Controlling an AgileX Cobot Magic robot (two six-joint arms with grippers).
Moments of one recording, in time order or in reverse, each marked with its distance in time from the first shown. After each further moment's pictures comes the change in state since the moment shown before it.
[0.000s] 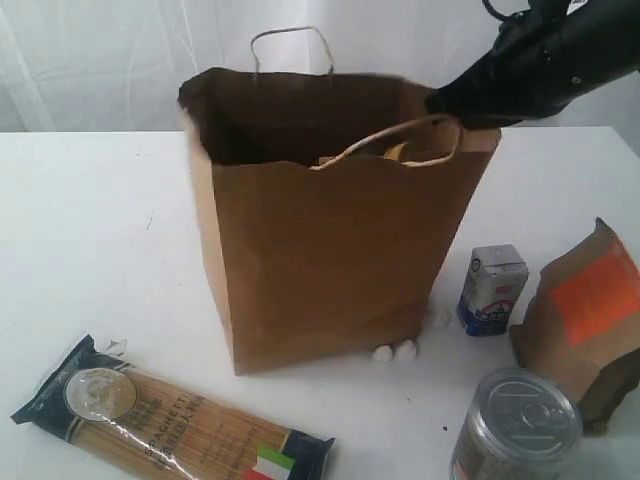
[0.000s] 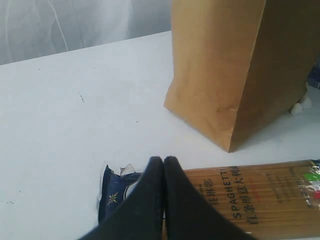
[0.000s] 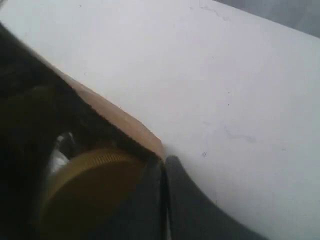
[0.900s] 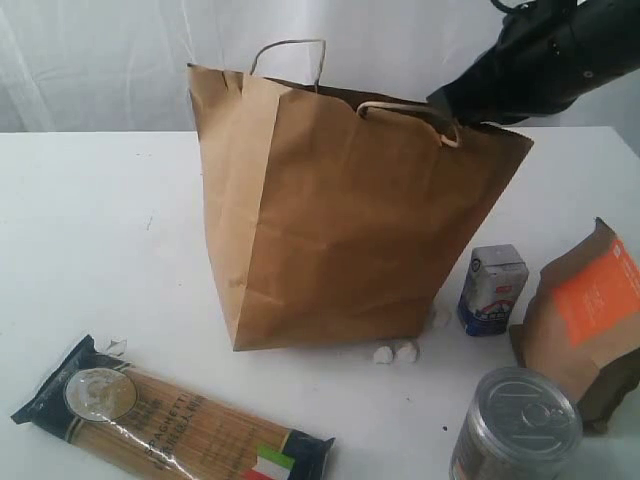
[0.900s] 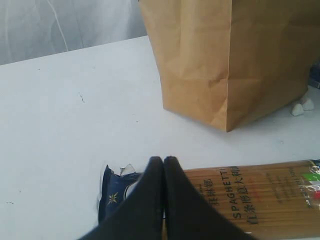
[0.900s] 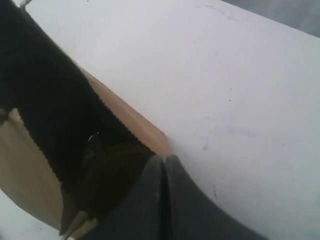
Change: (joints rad) left arm 0.000 0.000 0.000 0.000 0.000 0.000; right arm 0.009 -0.026 0.000 -0.011 0.037 -0.006
